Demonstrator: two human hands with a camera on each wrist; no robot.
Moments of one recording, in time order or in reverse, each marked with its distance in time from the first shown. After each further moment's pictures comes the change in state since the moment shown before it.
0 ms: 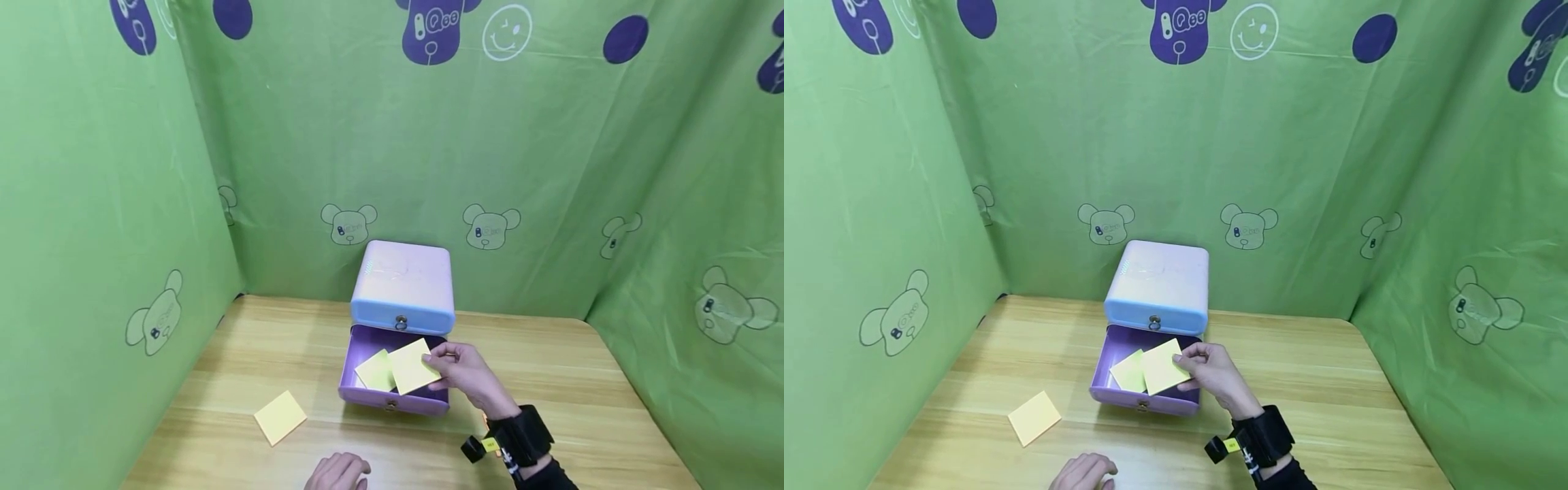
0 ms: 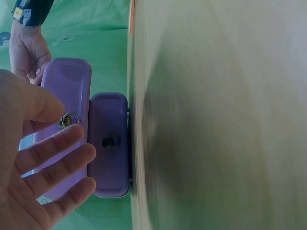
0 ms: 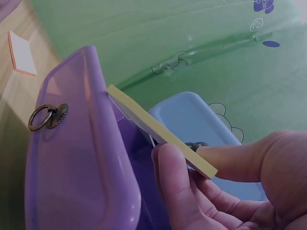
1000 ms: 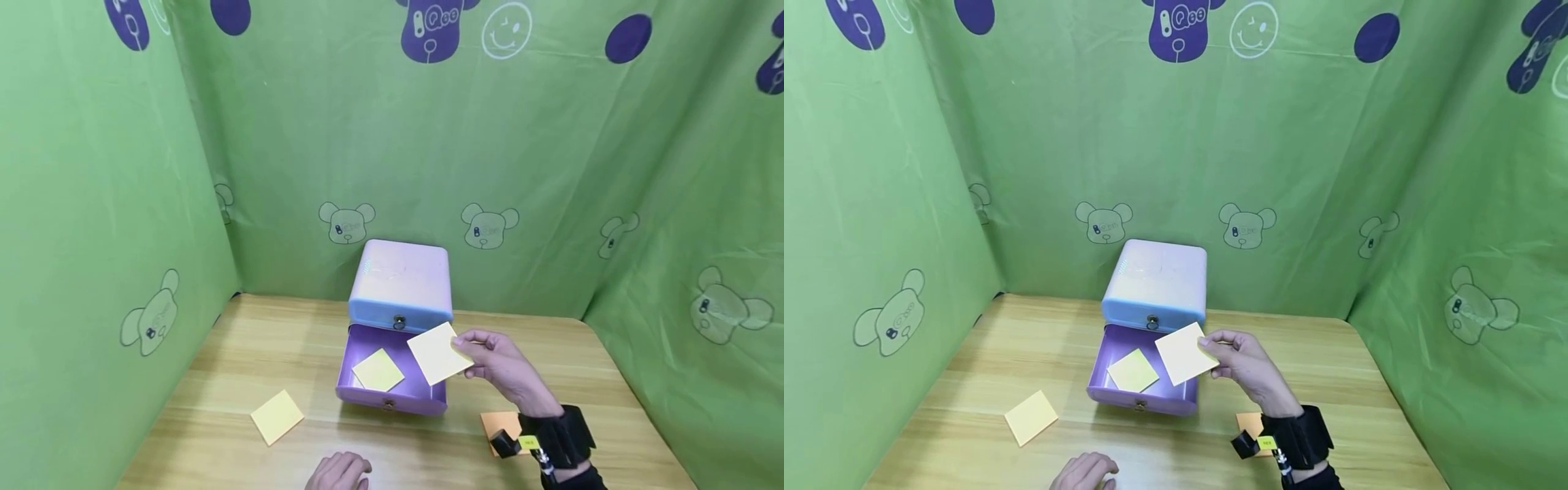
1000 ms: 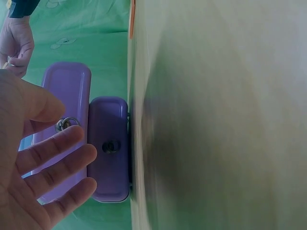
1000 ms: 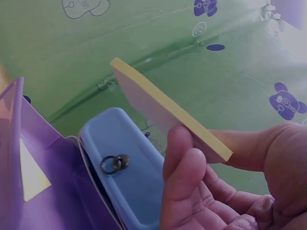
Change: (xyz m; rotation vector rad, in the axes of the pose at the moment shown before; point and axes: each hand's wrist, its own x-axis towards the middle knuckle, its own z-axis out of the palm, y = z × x) left_hand 0.003 0.003 0.002 -0.018 -0.012 0.004; right_hand -0.029 -0.034 -0.046 0.100 -0.075 -0.034
